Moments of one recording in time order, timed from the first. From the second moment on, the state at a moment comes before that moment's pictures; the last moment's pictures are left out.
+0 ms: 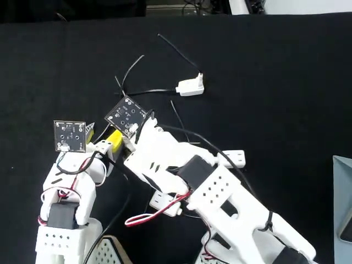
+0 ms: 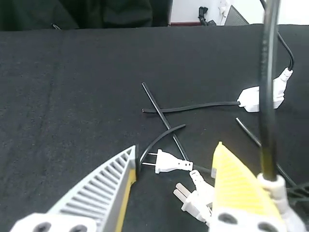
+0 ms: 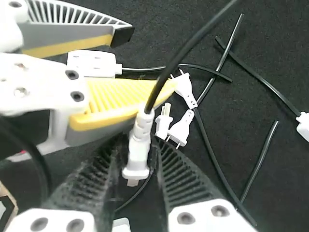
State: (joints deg) left arm 0.5 -94.4 83.5 40.3 2.2; right arm -46.2 -39.3 44.8 51.9 7.3
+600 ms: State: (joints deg) left arm -6.7 -94.5 81.0 37.2 2.2; right arm -47.9 -39.7 47.4 52.2 7.6
